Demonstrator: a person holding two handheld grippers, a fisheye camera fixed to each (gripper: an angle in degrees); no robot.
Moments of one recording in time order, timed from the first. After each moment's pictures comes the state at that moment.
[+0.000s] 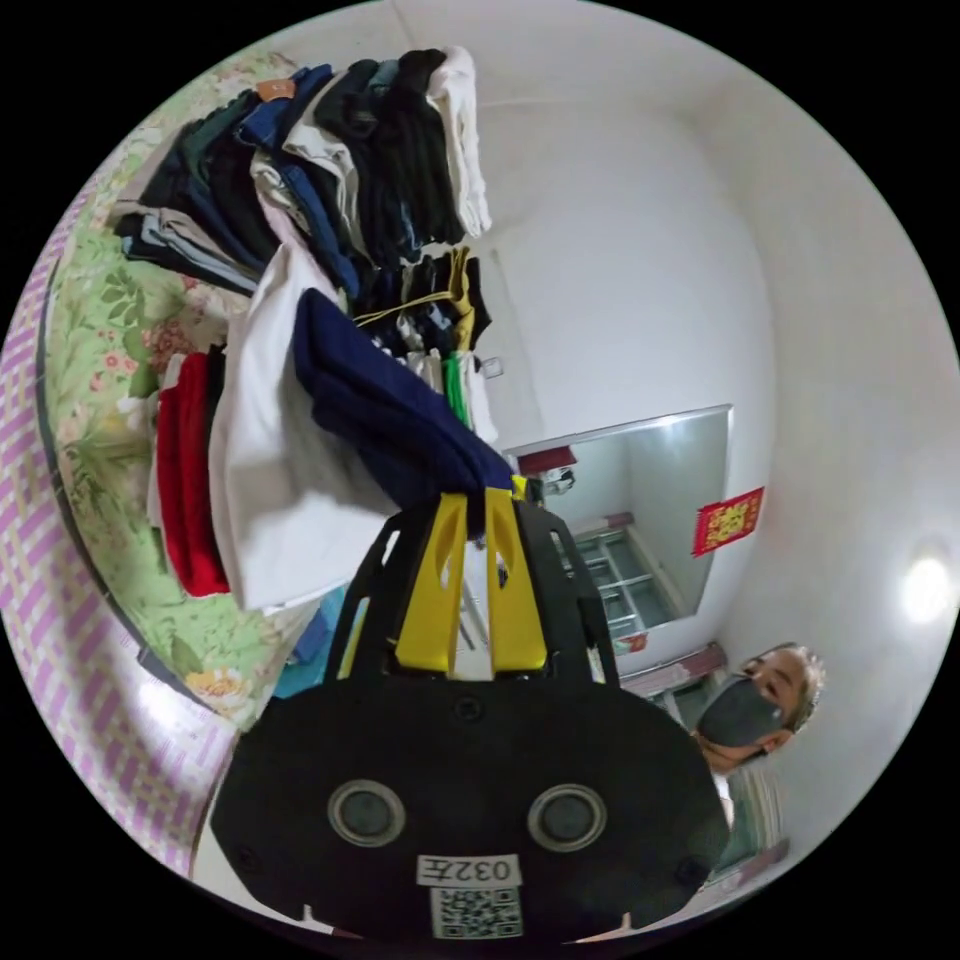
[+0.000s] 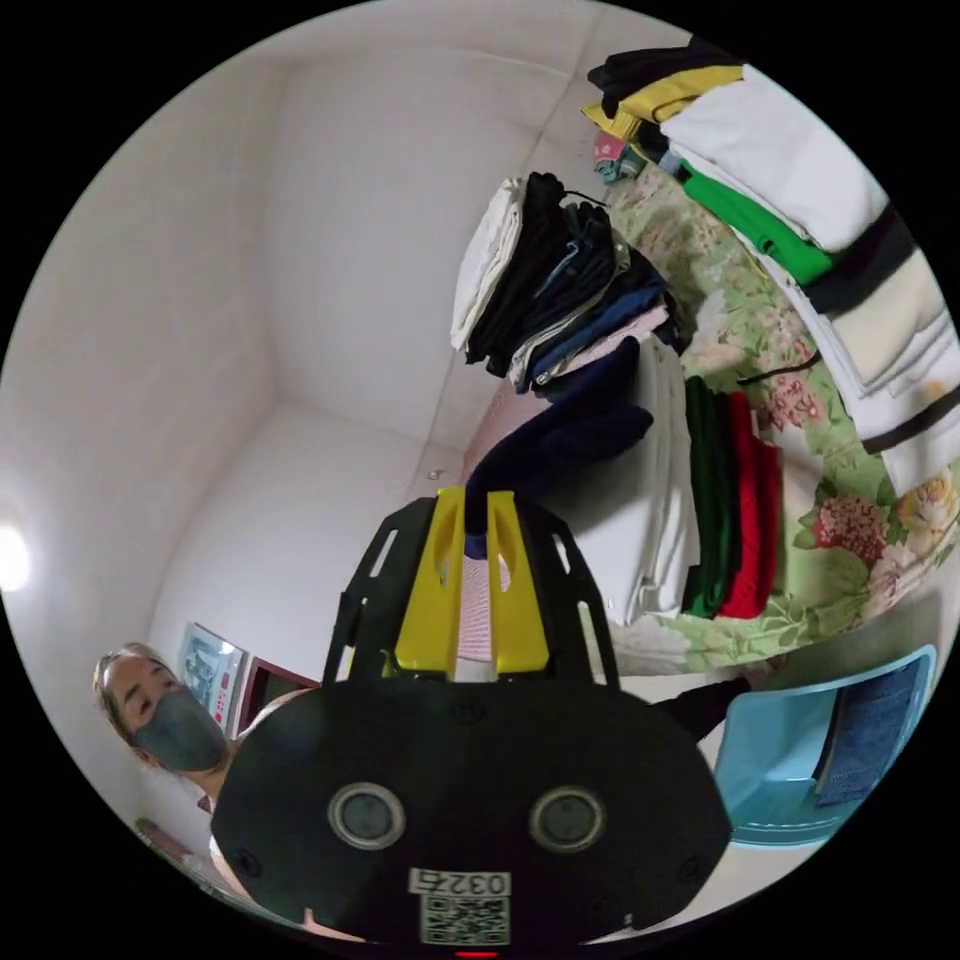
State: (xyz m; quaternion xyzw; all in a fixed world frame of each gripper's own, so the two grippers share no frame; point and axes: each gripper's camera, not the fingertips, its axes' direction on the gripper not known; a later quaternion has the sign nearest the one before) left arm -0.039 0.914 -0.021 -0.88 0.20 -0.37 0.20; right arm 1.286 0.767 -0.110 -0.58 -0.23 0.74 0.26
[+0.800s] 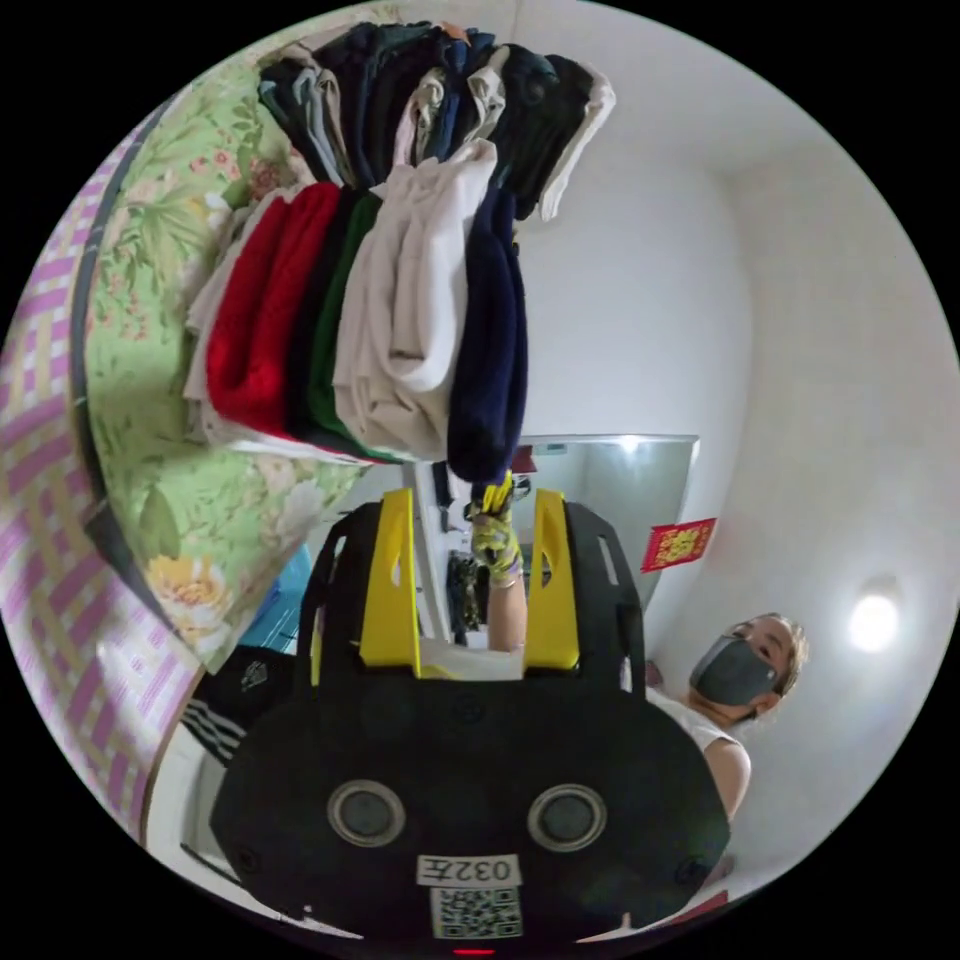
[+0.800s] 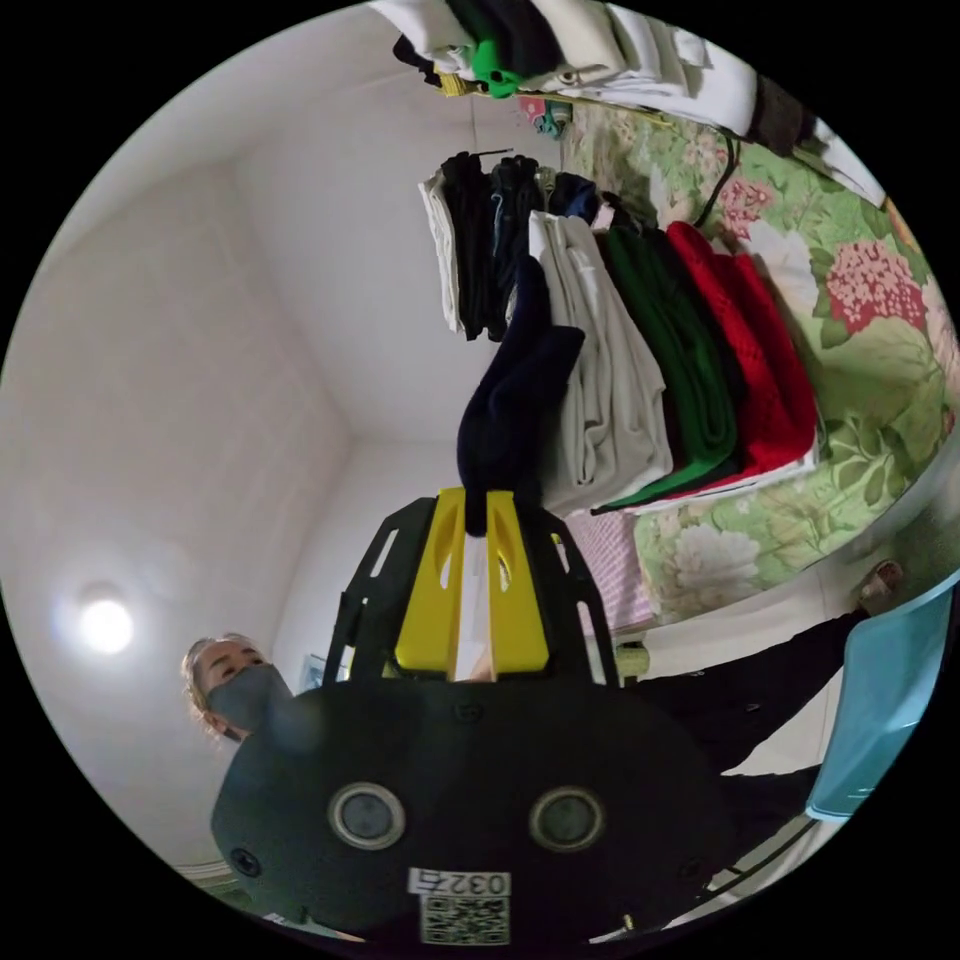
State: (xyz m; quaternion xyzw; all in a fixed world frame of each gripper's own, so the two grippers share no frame) left arm -0.074 0.904 -0.123 -0.86 0.15 -0.46 0.16; right arm 1.301 0.769 -0.235 -0.48 -0.20 0.84 0.13
